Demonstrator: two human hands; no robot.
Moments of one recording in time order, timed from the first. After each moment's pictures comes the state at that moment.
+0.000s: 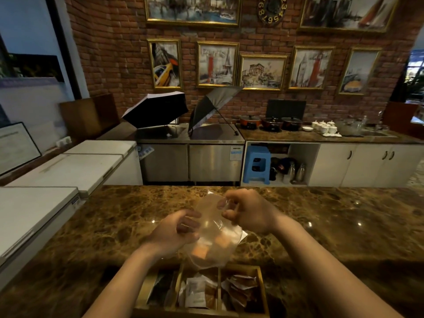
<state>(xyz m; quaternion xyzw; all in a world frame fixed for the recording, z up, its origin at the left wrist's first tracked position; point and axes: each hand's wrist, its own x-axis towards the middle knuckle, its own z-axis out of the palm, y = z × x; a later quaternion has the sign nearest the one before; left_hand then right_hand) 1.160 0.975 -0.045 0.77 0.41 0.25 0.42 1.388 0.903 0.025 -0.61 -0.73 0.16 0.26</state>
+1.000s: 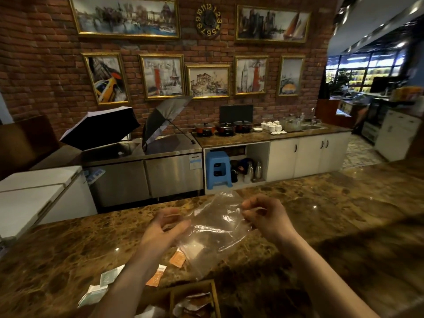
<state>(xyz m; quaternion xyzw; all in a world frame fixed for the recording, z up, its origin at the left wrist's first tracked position) 1.279 0.950 -0.023 0.65 0.35 0.37 0.57 1.509 0.816 0.003 -0.69 -0.41 0.21 0.56</state>
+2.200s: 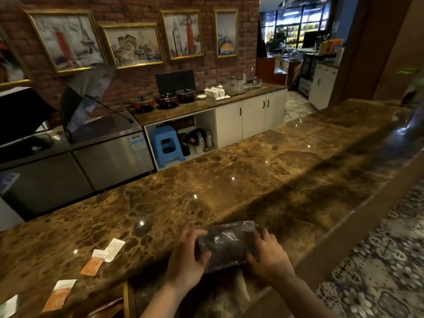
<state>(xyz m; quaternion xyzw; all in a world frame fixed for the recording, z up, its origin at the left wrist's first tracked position) 1.488 0.826 -0.146 0.88 0.30 0.15 0.32 1.641 0.663 -0.173 -0.91 -0.36 0.12 0.19</state>
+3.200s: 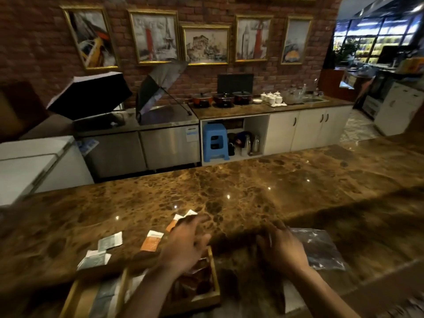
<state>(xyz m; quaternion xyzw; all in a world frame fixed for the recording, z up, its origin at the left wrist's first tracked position) 1.307 0.918 -0.113 0.87 0.39 0.15 0.27 1.524 0.764 -0.129 -0.87 -0.45 0.07 0.20</state>
